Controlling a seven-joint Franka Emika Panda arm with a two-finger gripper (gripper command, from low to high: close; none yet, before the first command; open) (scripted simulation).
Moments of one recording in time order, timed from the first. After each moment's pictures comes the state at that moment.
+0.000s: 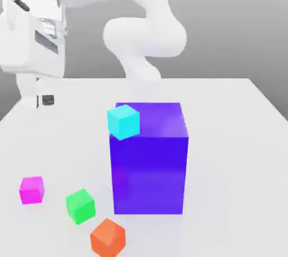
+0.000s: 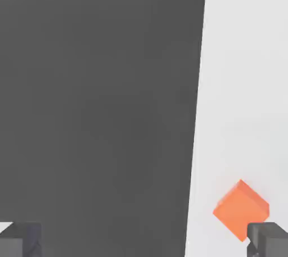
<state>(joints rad) -0.34 -0.23 -0.04 -2.48 0.28 2.56 1.88</state>
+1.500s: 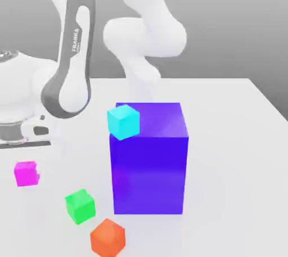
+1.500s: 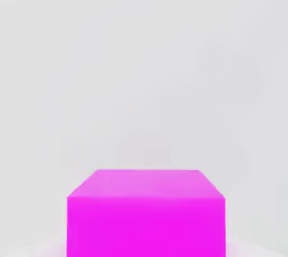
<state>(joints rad) -0.28 0.17 -0.38 -2.63 0.25 2.78 2.86</state>
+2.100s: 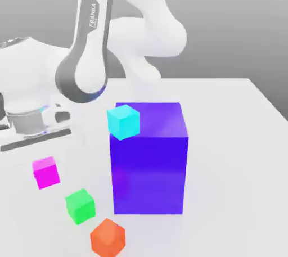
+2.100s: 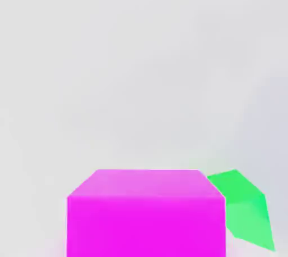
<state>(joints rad) -0.26 0.05 -0.26 -2.65 0.37 2.71 2.57</state>
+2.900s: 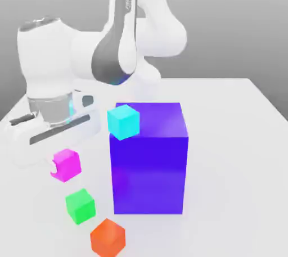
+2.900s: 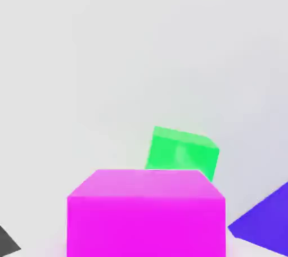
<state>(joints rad) -0.19 -0.07 -0.22 -2.69 0.11 2.68 2.48</state>
